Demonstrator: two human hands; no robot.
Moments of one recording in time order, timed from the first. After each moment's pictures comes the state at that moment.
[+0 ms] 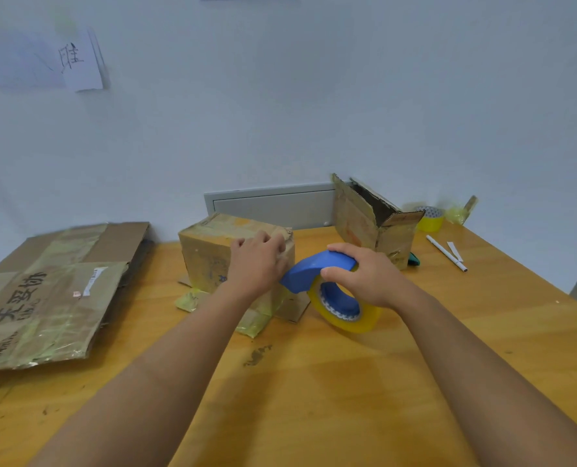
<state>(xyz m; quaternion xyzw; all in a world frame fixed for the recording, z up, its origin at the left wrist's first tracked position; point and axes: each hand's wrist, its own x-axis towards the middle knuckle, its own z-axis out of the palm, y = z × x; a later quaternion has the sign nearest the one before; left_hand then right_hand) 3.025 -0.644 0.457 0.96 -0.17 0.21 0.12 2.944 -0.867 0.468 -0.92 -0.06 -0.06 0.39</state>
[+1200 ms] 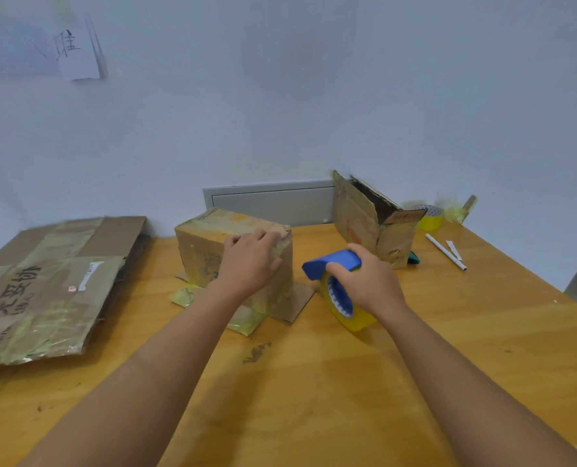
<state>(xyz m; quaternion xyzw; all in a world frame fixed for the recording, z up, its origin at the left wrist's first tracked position) 3.021 -0.631 0.459 0.95 -0.19 0.22 0.10 2.955 -0.854 0.435 -0.91 0.09 -0.17 0.37</state>
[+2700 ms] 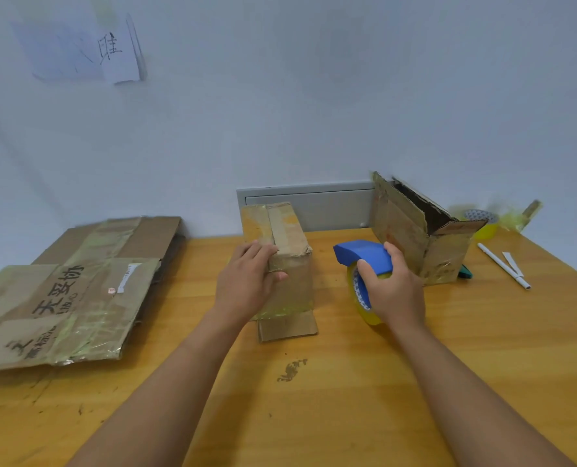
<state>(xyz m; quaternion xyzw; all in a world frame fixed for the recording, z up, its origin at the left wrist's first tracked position) 3.023 -0.568 0.438 0.93 -0.16 0.27 0.17 2.998 -0.826 0.409 -0.86 0.13 -0.26 0.42</state>
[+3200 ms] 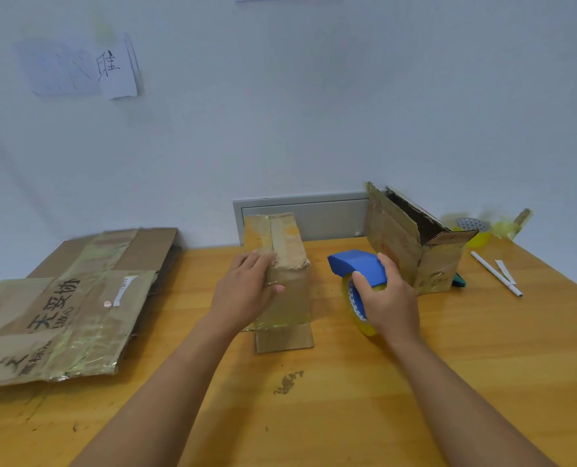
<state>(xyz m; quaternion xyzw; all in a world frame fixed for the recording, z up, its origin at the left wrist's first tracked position) 3.026 -0.567 0.445 0.95 -0.17 0.22 0.16 2.996 -0.827 0.409 -0.86 0.11 -0.26 0.42</state>
